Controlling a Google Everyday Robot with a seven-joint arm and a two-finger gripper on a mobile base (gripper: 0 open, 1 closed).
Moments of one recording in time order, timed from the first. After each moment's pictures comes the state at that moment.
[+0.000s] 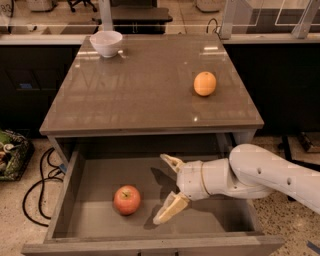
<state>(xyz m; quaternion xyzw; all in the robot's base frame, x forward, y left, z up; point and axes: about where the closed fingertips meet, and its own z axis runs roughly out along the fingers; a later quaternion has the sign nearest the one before) 0.443 0.002 0.673 -0.59 0.63 0.31 0.40</state>
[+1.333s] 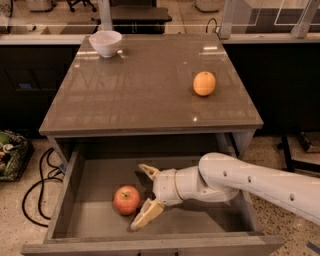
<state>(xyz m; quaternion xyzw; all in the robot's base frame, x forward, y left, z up) 0.447 0.070 0.623 -0.59 0.61 0.36 0.39</state>
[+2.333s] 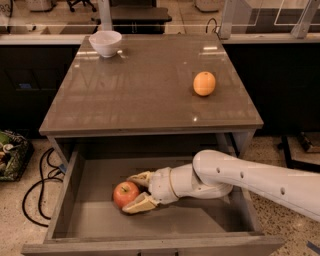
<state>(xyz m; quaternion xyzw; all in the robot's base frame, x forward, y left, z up) 0.449 0.083 0.621 -0.60 0.60 0.36 0.38</state>
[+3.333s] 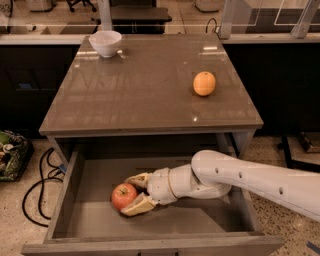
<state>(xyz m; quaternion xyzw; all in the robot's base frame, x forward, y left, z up) 0.446 0.087 0.620 -0.60 0.60 0.37 0.38</state>
